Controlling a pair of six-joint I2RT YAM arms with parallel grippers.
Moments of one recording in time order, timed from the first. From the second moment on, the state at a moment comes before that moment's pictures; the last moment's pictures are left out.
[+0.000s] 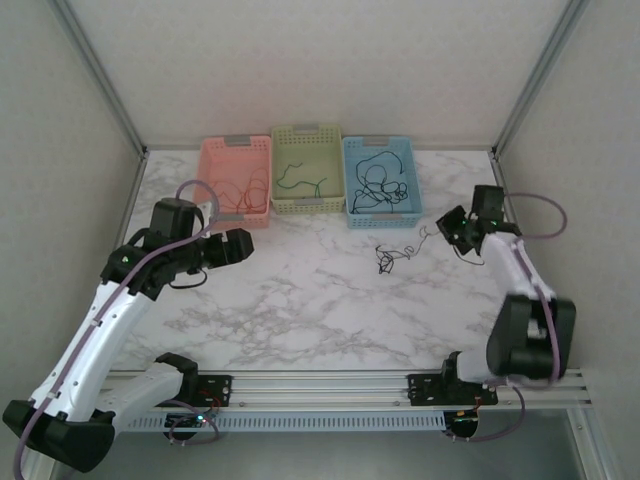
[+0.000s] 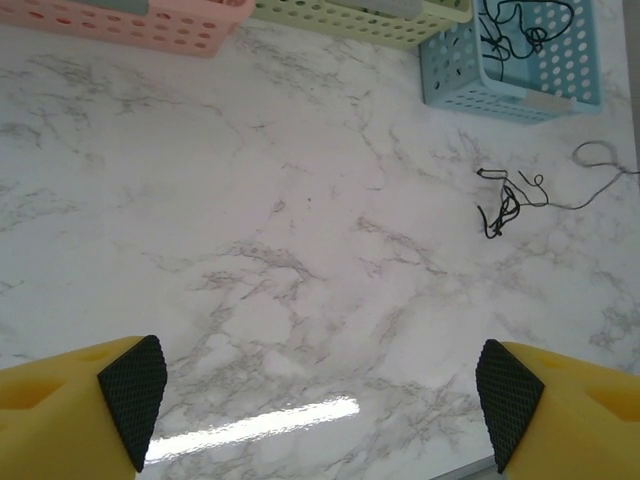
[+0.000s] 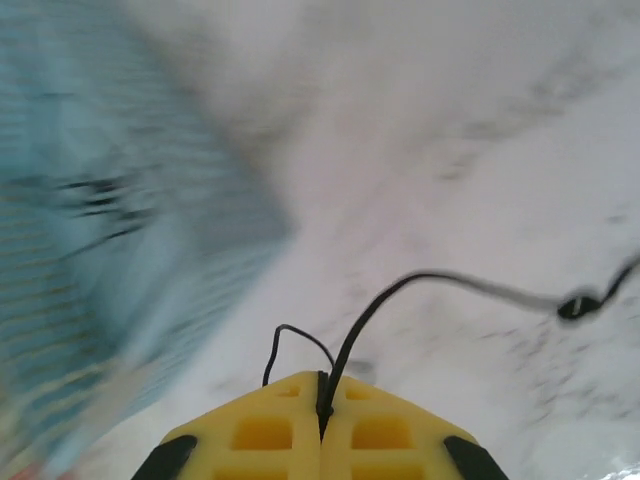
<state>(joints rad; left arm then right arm) -0.37 0.97 1.09 -0.93 0.20 -0.53 -0.09 1.33 0.96 -0.47 -0.28 0.79</state>
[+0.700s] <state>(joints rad) -0.54 1.11 1.04 -0.73 0.25 -0.59 0.30 1.10 1.24 -0.38 -0.68 0.86</state>
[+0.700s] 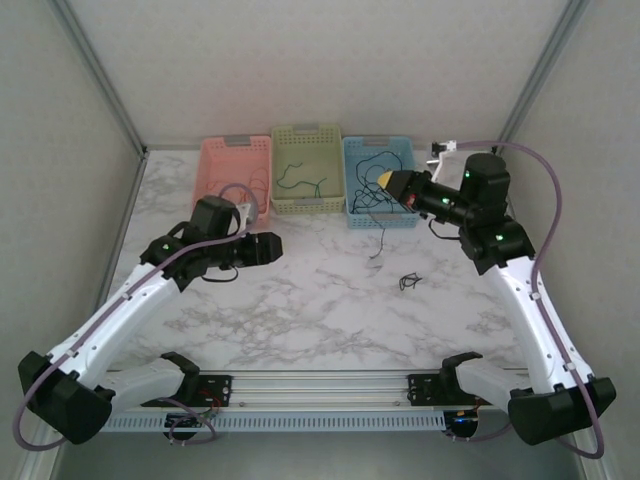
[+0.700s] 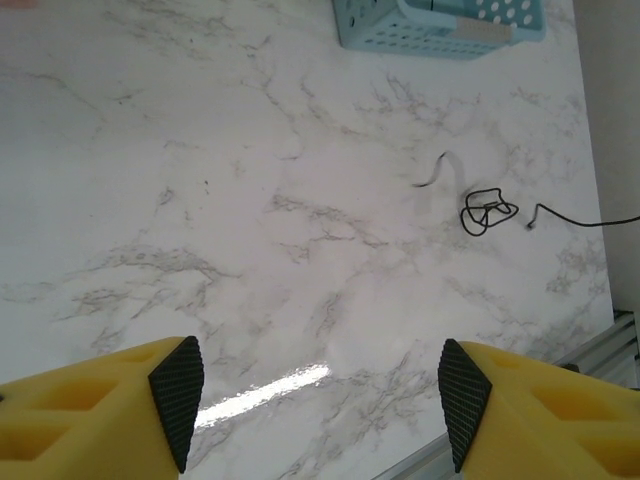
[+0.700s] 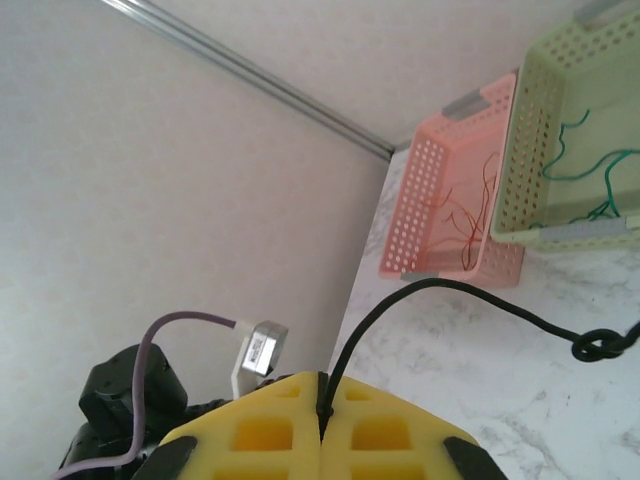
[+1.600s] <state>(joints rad) -0.55 1.10 1.01 -0.74 0.20 -0.58 0.31 1.77 2.41 -0.66 -0.13 0.47</state>
